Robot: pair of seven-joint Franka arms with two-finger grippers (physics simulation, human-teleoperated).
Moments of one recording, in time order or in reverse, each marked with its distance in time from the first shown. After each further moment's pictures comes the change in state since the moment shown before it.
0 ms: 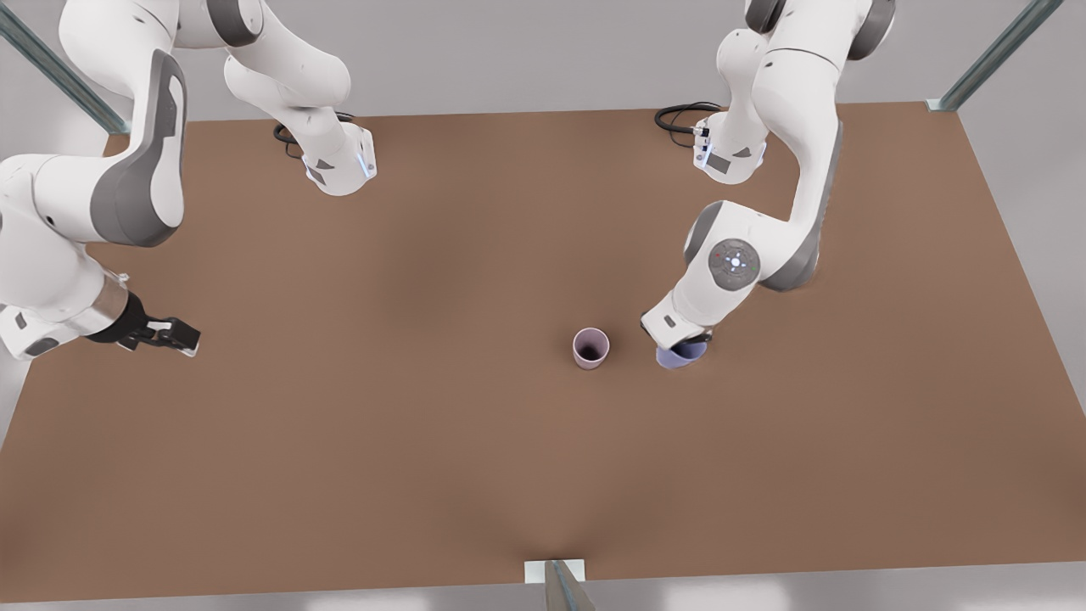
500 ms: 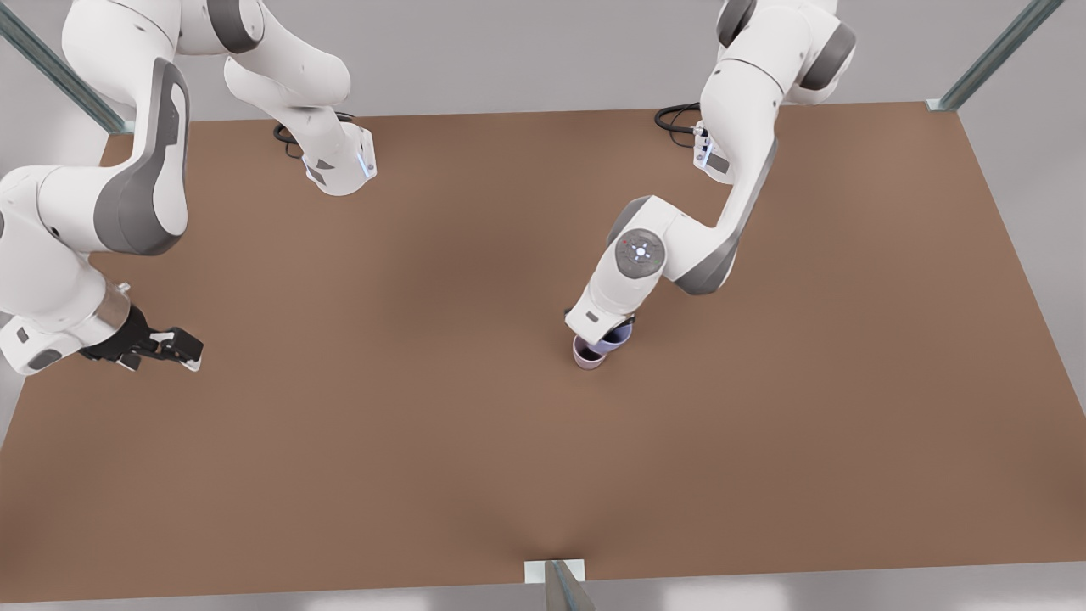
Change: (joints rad) left arm -0.121 0.147 -0.043 0.194 -0.003 -0.013 -0.443; right arm 0.005 0.032 0.000 0.024 0.024 0.074 -0.075
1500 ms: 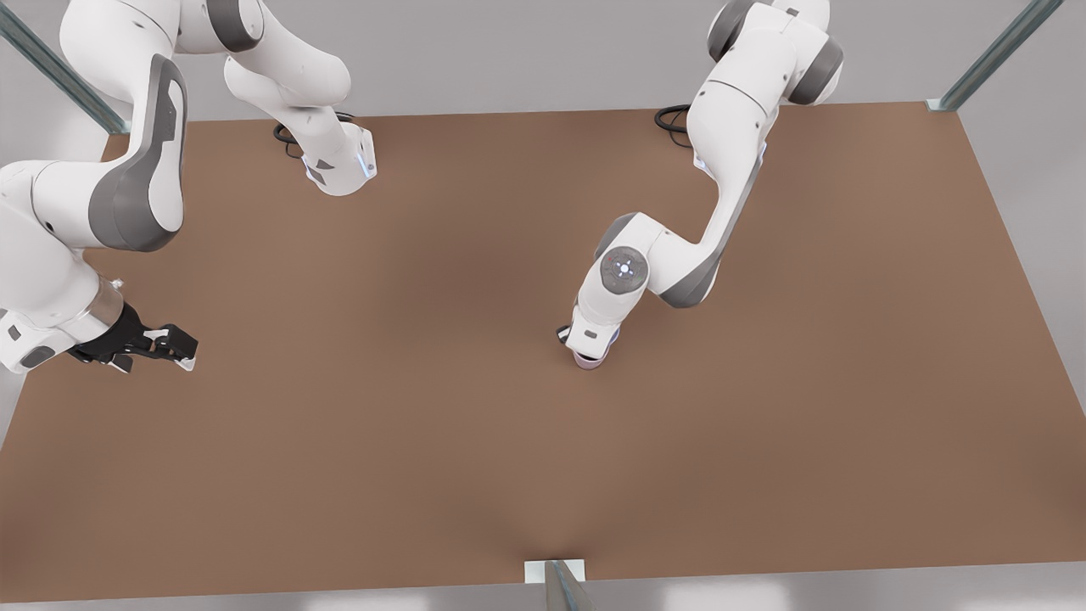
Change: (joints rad) left arm -0.017 0.075 0.000 0.013 0.002 0.047 -0.335; right arm -0.003 -0.007 -0.002 0.006 -0.002 0.011 -0.046
